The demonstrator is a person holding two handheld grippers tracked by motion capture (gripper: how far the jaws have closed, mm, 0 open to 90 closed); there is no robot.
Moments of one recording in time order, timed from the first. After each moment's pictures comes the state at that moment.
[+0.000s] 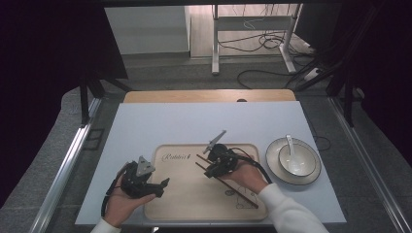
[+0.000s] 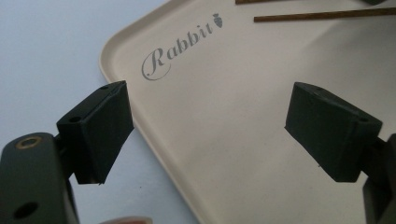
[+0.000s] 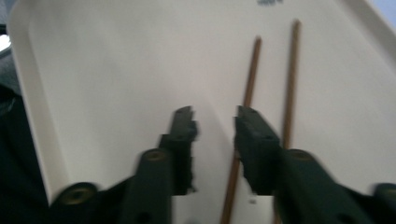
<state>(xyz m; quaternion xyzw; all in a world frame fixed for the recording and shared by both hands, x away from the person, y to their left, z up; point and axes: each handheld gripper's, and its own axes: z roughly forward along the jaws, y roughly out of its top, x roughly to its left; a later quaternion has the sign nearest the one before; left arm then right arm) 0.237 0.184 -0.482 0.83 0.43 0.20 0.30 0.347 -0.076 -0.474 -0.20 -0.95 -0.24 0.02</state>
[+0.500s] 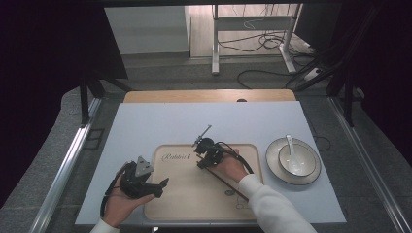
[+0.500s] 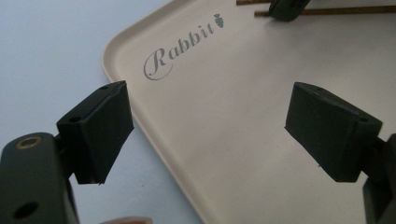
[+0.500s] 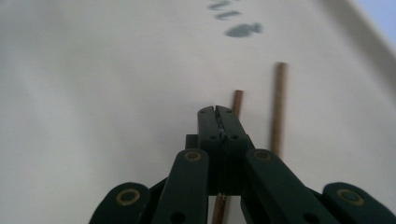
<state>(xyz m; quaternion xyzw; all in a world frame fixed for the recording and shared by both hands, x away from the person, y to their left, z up) 0.236 0.186 -0.481 0.83 0.43 0.20 0.30 0.384 -0.043 -0.504 -0.24 -0.95 -0.21 0.01</state>
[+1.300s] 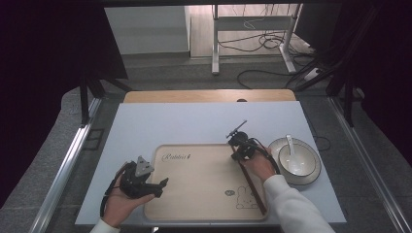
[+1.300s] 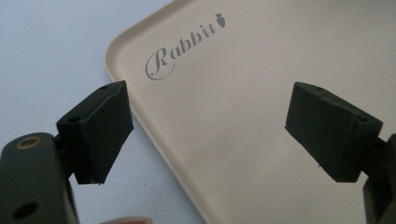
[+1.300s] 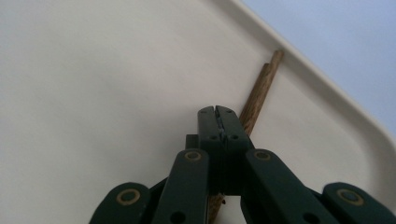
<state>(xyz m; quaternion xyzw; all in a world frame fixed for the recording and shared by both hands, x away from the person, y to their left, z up) 0.236 0.186 -0.481 0.83 0.43 0.20 0.30 0.401 -0.138 -0.496 -0.37 -0.91 -0.16 -0.07</state>
